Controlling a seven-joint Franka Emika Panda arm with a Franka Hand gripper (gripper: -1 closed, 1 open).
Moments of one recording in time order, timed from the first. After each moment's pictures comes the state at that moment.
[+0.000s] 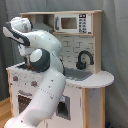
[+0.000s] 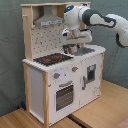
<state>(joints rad) -0.18 0.72 1.63 -1.27 -0.94 0.94 -0.11</state>
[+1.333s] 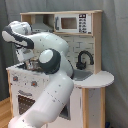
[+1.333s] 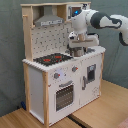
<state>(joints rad) -0.41 0.76 1.83 -1.55 -0.91 0.98 0.05</state>
